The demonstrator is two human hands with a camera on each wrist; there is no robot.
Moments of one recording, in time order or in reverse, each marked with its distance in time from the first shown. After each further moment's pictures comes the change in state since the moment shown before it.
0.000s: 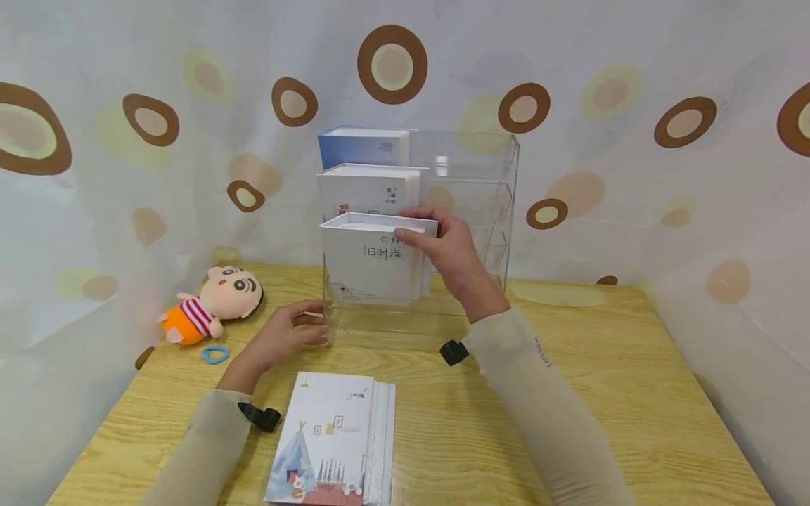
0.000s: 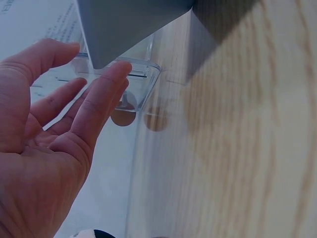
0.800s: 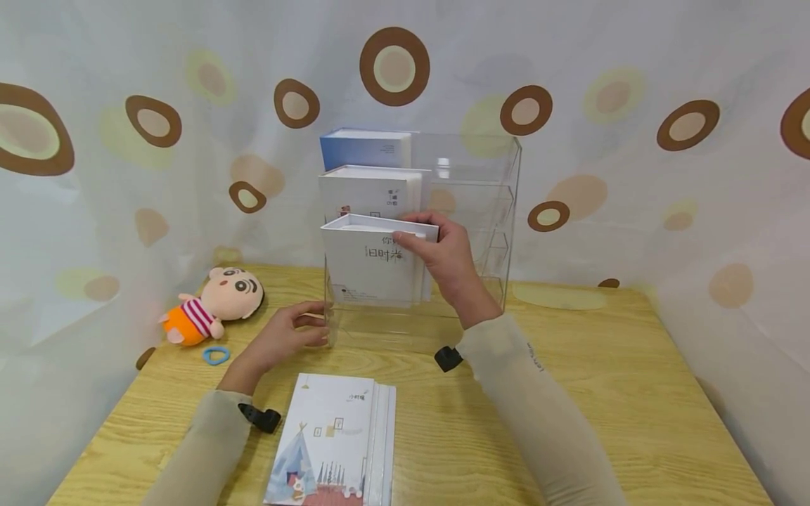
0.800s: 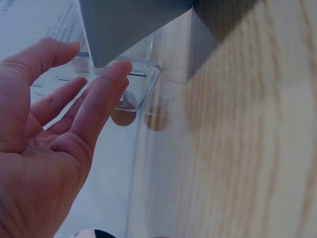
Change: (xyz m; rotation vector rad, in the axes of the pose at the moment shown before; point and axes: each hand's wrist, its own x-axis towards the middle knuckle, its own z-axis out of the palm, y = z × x) left_hand 0.000 -0.002 -0.001 -0.005 0.003 0.001; right_hand 0.002 0.011 0.010 0.054 0.082 -0.066
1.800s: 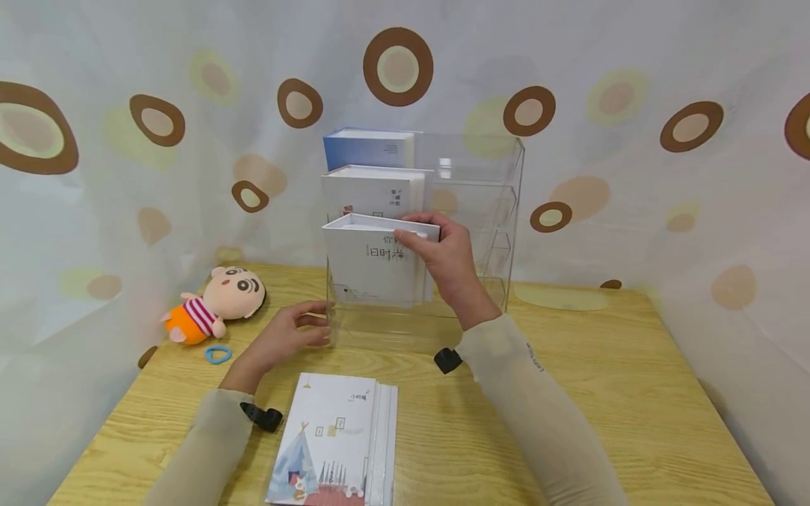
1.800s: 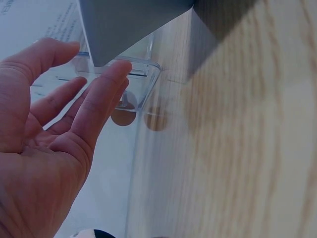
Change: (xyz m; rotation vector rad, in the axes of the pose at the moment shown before) left_hand 0.000 -0.001 -0.002 -0.012 -0.005 0.007; right_hand -0.002 -0.002 0.005 -0.041 0.043 -0.003
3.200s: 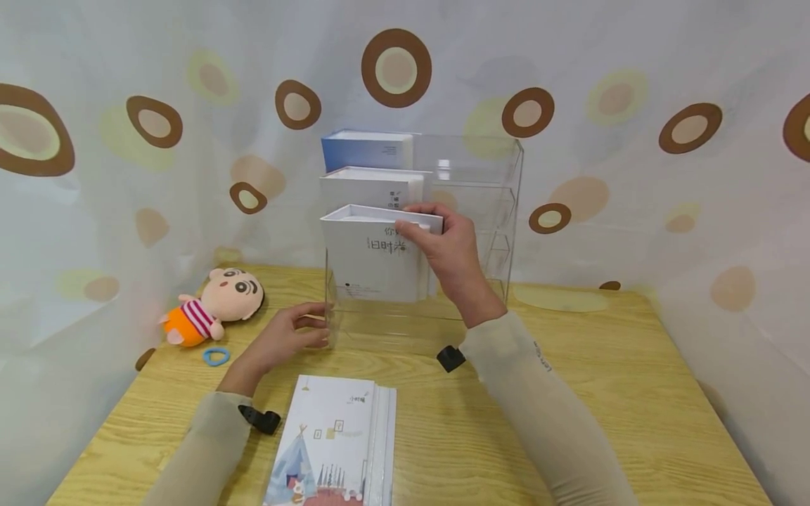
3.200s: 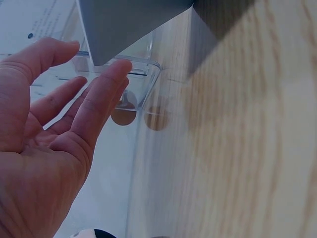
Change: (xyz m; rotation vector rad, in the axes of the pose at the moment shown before) left_hand 0.002 0.000 0.001 0.011 0.002 -0.018; right_hand 0.000 -0.023 -0.002 -0.026 0.017 -0.030
